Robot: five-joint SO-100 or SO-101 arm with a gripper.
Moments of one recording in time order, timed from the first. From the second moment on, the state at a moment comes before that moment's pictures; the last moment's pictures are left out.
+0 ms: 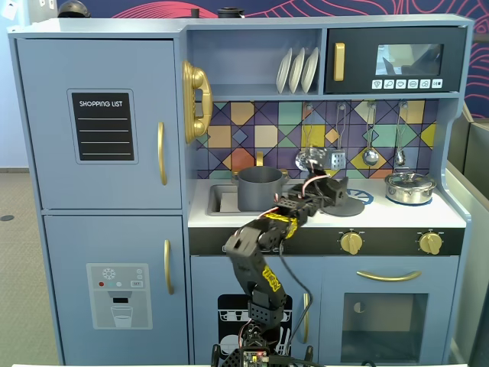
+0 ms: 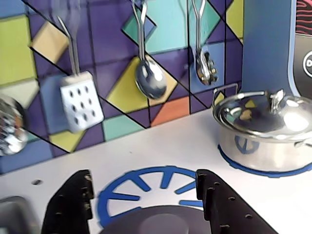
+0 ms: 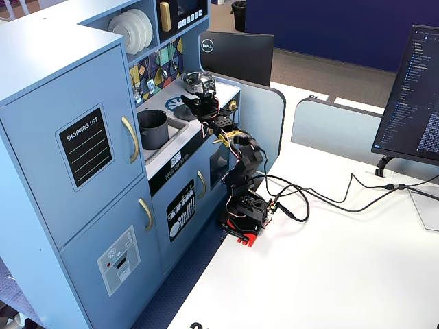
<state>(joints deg) 32.7 122.7 118.7 -5.8 -89.5</state>
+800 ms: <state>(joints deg) -0.9 168.9 157.7 57.0 -86.0</state>
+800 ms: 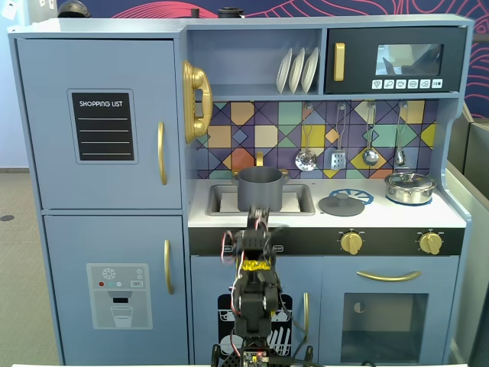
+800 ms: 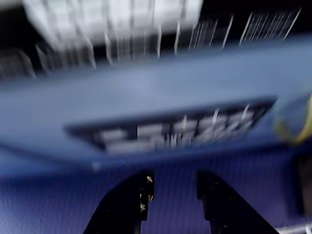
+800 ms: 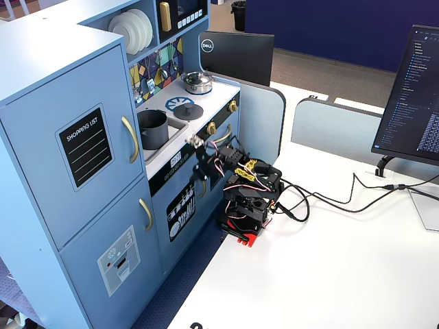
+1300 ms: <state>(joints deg) -3.6 181.7 172.2 72.4 -86.6</state>
